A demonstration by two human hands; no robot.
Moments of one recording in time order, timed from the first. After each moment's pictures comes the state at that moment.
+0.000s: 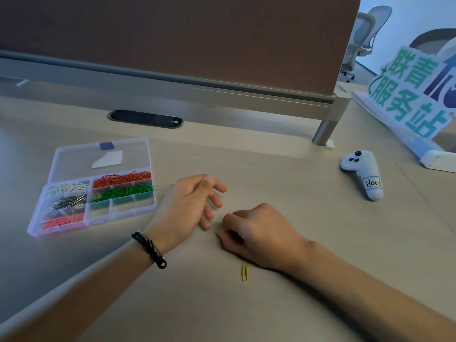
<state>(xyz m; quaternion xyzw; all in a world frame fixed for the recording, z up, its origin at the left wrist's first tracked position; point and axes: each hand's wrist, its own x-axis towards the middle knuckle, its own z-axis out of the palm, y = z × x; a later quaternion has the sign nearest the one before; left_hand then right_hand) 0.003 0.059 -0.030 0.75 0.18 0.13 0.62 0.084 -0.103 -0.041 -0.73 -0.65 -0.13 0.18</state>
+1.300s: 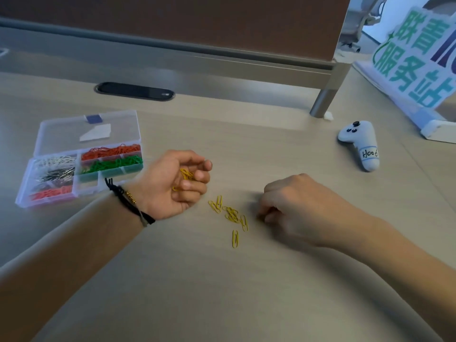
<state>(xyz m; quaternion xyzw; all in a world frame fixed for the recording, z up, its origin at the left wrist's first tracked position) 0.000 0.063 -0.009 0.41 0.25 -0.13 0.87 0.089 -0.165 0.007 -0.82 -0.57 0.08 0.02</state>
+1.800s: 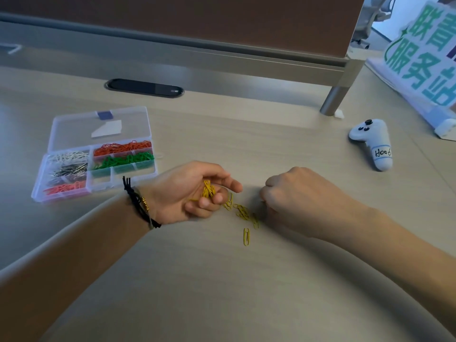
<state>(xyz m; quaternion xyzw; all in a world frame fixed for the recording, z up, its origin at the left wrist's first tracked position) -0.007 0.058 -0.013 0.51 0.17 -0.24 0.81 0.086 -0.142 0.005 -0.78 -0.62 -0.04 -0.09</state>
